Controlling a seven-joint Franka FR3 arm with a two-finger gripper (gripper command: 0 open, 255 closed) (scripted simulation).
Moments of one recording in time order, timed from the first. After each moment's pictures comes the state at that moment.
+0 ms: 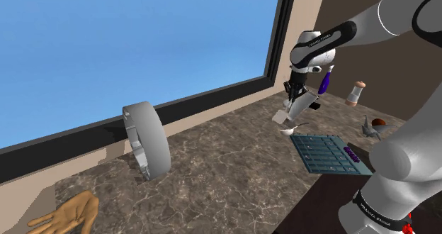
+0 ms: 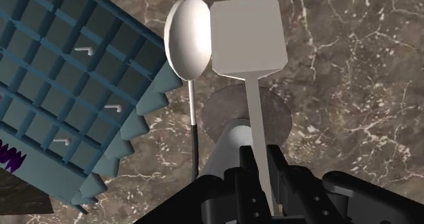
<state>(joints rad) -0.59 0.01 0.09 -2.20 -0.08 2.23 1.18</state>
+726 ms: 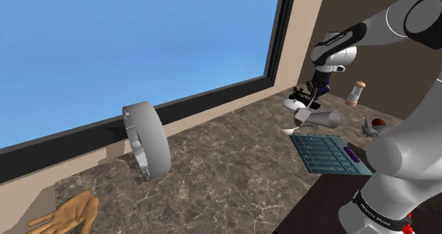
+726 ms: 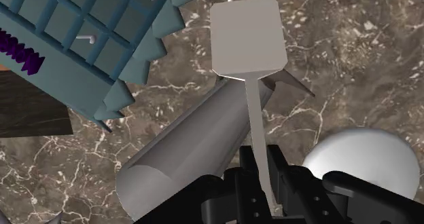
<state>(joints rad) -0.72 0.07 -0.04 -2.13 -0.06 2.24 0.90</state>
